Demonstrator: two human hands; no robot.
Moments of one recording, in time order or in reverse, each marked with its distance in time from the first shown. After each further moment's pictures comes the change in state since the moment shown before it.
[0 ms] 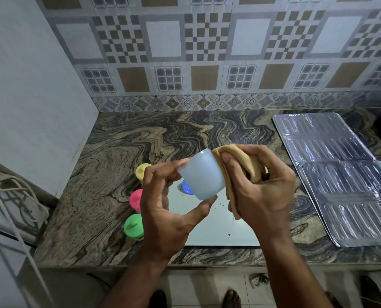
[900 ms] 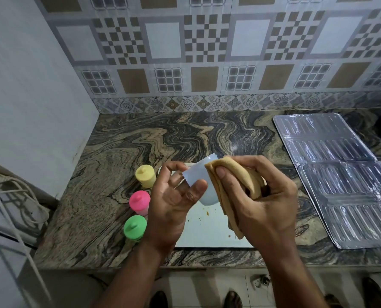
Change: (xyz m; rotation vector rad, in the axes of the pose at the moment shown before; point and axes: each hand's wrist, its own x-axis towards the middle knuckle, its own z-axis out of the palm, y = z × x) left_hand 0.013 0.014 0.005 -0.580 -0.147 -0.607; right_hand -0.015 -0.013 -0.011 0.019 -0.087 -0.008
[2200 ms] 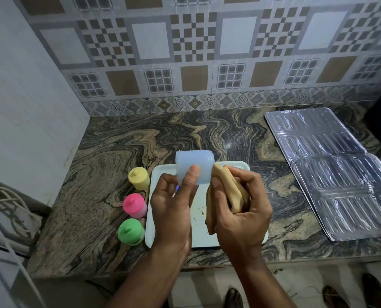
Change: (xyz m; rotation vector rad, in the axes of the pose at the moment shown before) left_hand 0.009 -0.026 0.033 -0.141 0.394 -0.066; right_hand -0.027 0.033 0.023 0.093 0.233 -0.023
